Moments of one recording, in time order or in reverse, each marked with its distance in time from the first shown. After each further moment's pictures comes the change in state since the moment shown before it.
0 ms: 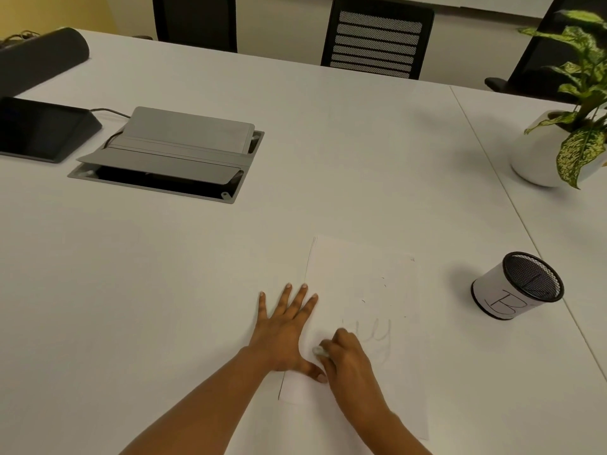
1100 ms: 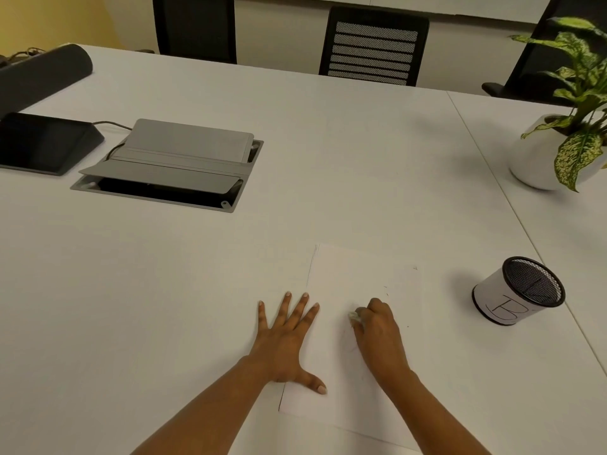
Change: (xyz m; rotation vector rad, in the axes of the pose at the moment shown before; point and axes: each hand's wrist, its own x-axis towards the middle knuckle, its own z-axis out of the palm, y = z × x) left_hand 0.001 -0.001 -0.001 0.027 -0.045 0.004; right_hand 0.049 0.039 -0.028 -0.179 0.159 0.169
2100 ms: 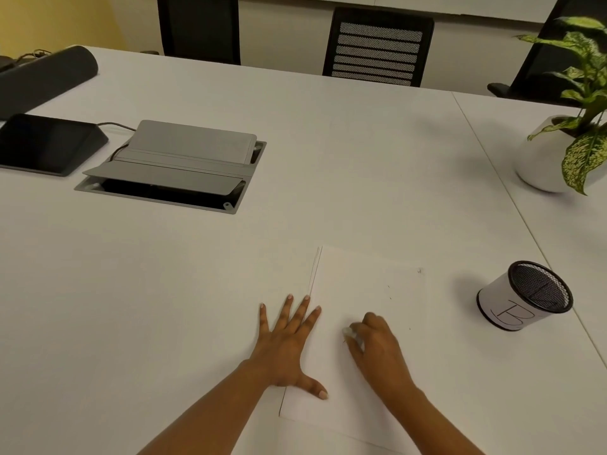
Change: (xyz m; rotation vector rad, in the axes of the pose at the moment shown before) left_hand 0.000 0.000 0.001 -0.010 -0.003 0.001; right_hand -0.013 0.002 0.001 0.057 -0.093 -0.117
